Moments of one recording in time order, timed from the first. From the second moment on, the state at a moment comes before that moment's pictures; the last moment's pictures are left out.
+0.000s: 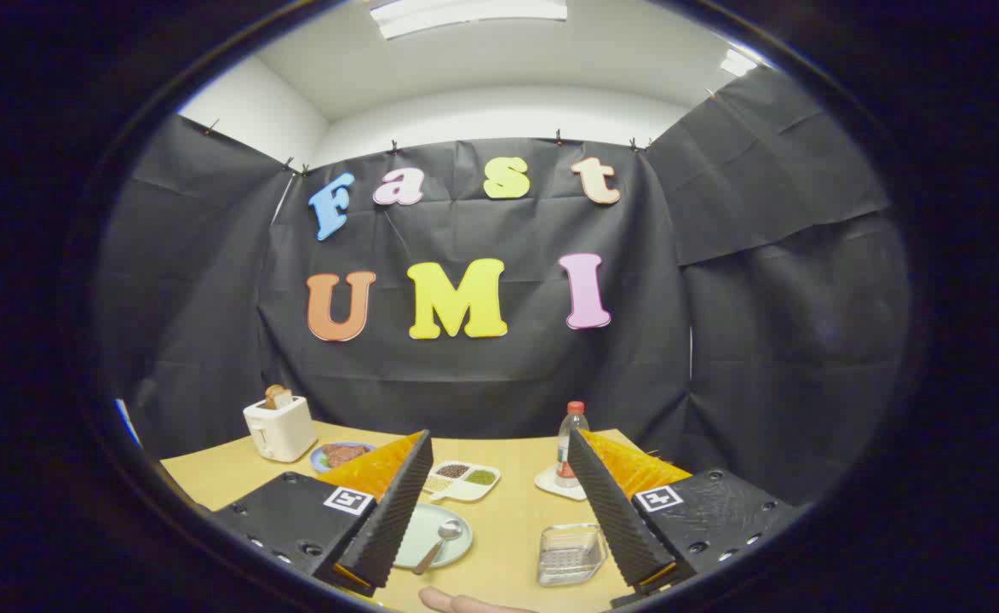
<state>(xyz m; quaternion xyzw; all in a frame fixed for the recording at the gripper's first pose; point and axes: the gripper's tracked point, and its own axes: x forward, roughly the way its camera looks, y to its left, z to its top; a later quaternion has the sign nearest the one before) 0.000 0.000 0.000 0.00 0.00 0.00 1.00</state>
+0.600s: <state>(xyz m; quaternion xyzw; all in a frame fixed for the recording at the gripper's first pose) -0.026 0.052 -0.020 -0.01 0.04 -0.03 1.00</state>
